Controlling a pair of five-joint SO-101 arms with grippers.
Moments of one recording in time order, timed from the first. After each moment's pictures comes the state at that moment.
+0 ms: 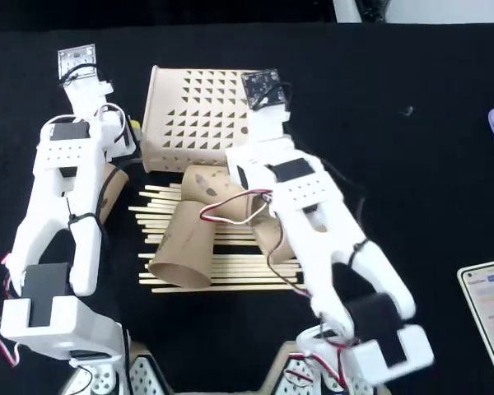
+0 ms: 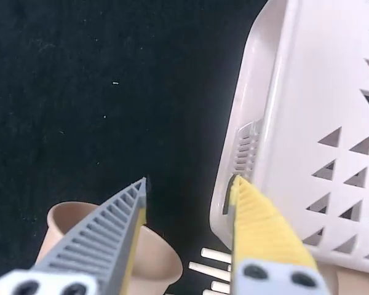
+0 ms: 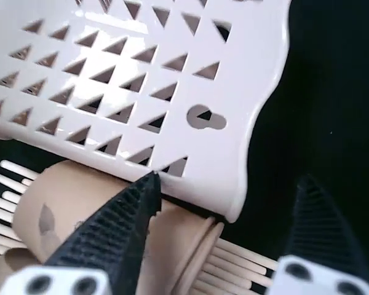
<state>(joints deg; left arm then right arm) -9.9 0.7 14.0 46.3 4.6 -18.8 -6.4 33.7 33.8 -4.2</state>
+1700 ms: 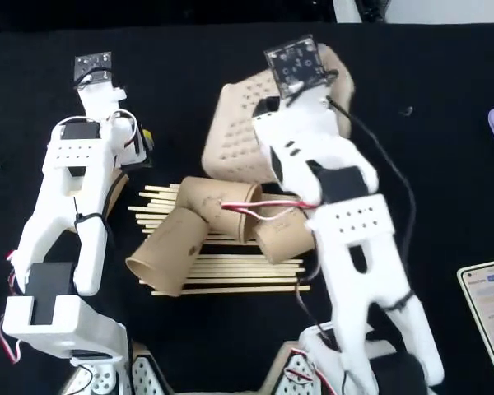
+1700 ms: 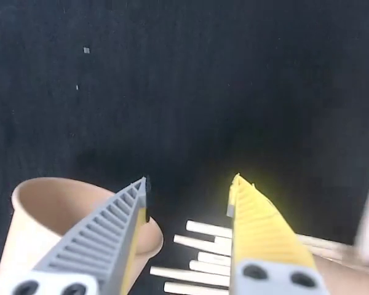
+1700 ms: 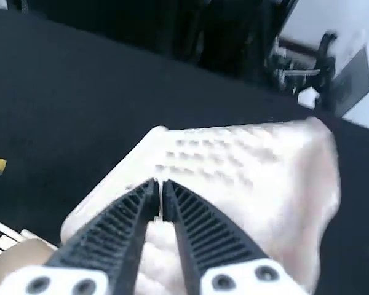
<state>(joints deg) -7.2 1.0 14.0 50.8 4.7 -13.5 -27.6 28.9 38.2 8.9</state>
